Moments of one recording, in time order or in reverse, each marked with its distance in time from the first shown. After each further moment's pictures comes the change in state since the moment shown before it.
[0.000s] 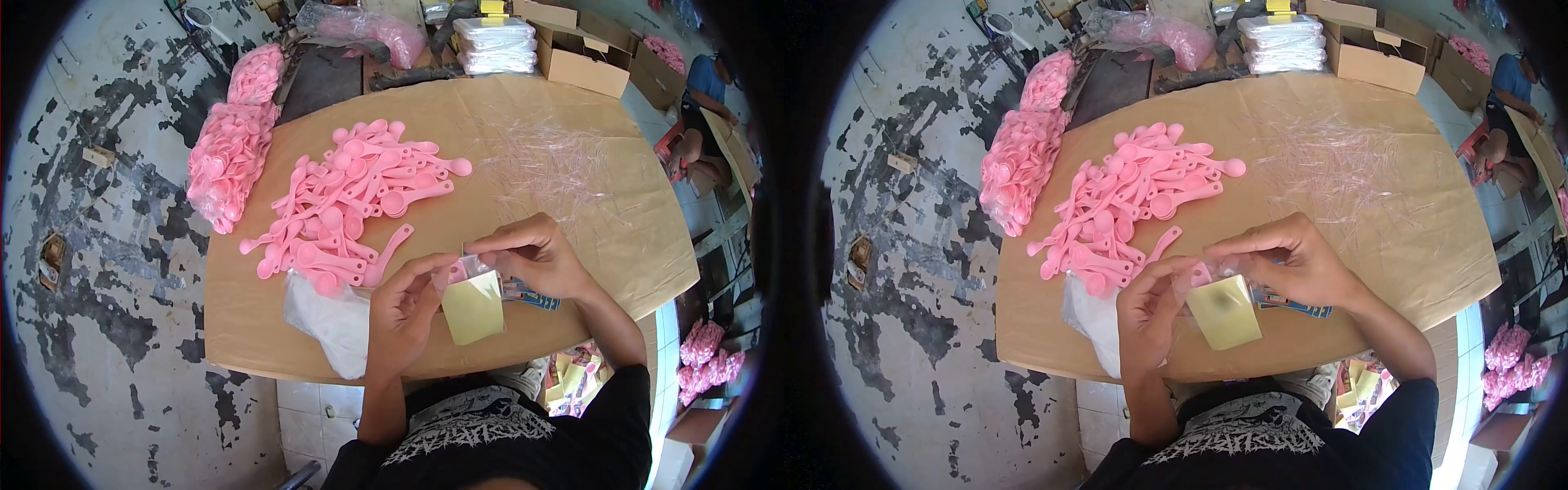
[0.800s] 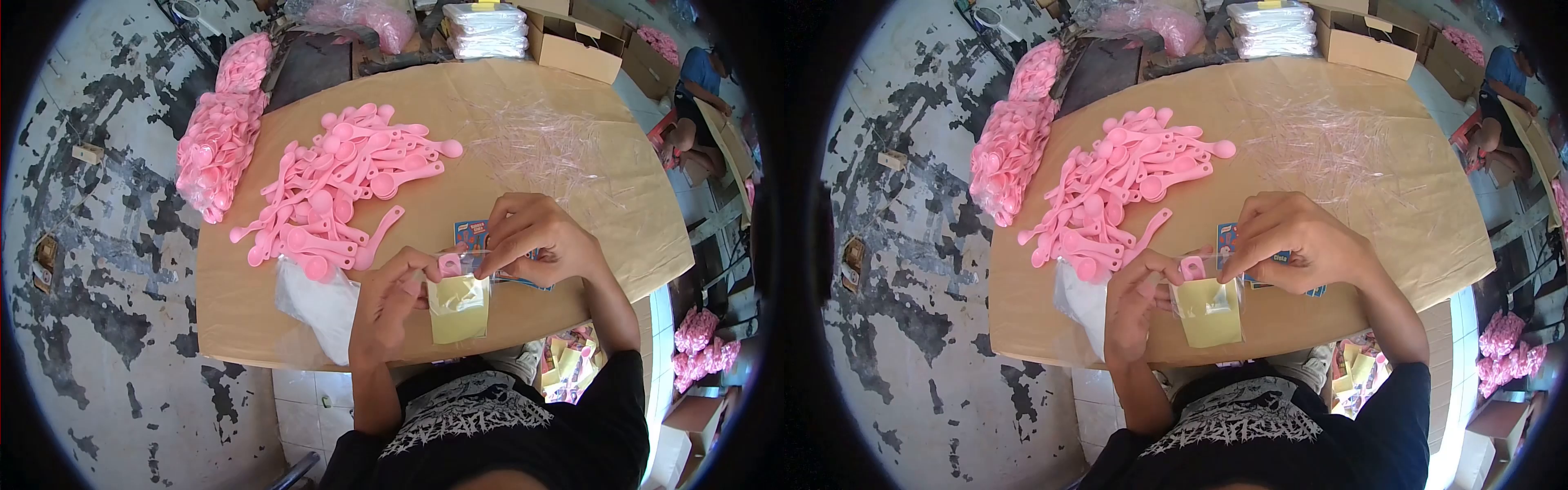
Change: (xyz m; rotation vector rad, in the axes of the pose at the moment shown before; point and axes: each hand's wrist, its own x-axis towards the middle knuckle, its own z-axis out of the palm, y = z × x) left_hand -0.007 0.001 -0.023 -0.086 -0.207 -0.060; right_hand 0.004 0.001 -0.021 -0.443 -0.261 -0.472
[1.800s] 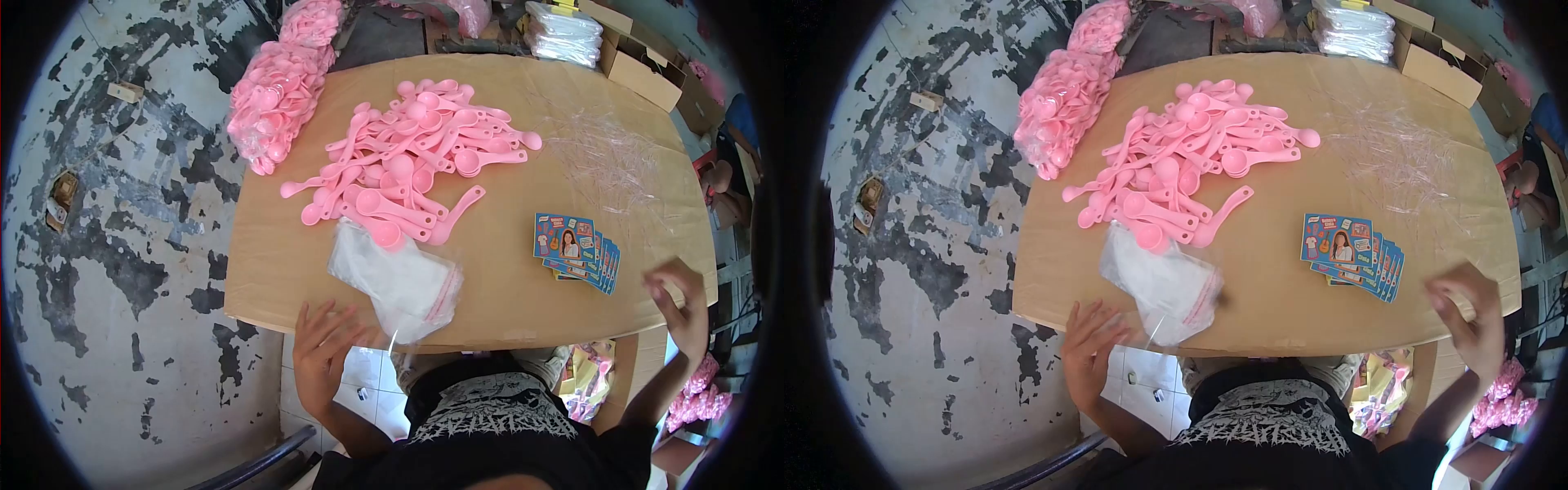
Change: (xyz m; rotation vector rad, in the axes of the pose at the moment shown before) left_hand -0.161 0.012 -0.107 1.341 0.466 0.132; right_hand -0.069 -0.103 -0.019 -0.377 0.203 0.771
